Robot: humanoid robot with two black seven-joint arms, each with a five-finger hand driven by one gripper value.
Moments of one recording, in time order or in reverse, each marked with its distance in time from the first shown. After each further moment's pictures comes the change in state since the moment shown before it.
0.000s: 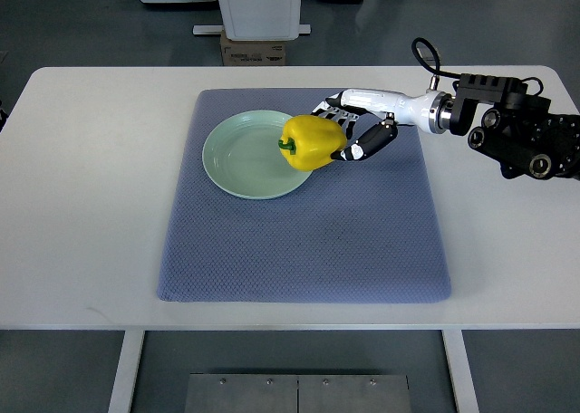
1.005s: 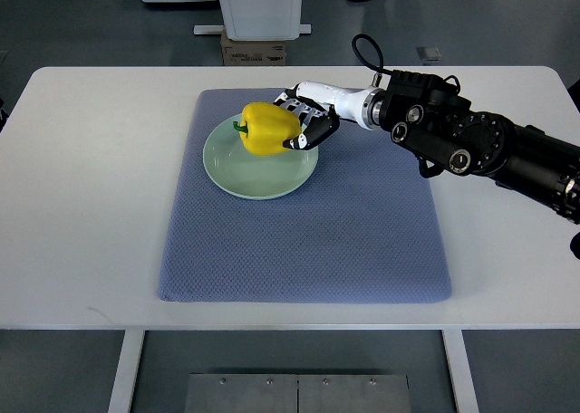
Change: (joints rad) left arm 0.000 0.000 0.000 0.000 0.000 0.000 0.000; right arm -0.009 0.222 0.091 -0.117 0.102 -0.056 -0.338
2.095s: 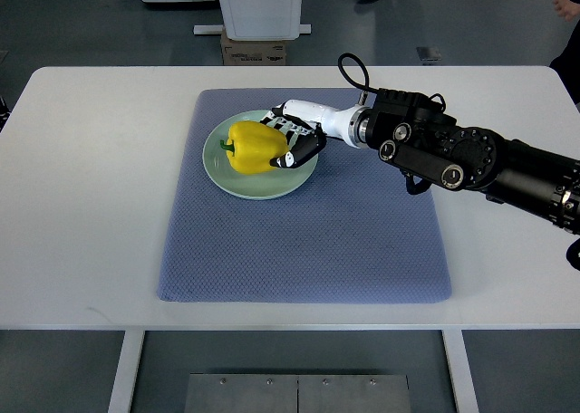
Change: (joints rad) left arm 0.000 0.000 0.000 0.000 0.000 0.000 0.000; right arm -0.010 0.000 0.002 0.093 0.000 -0.025 -0.018
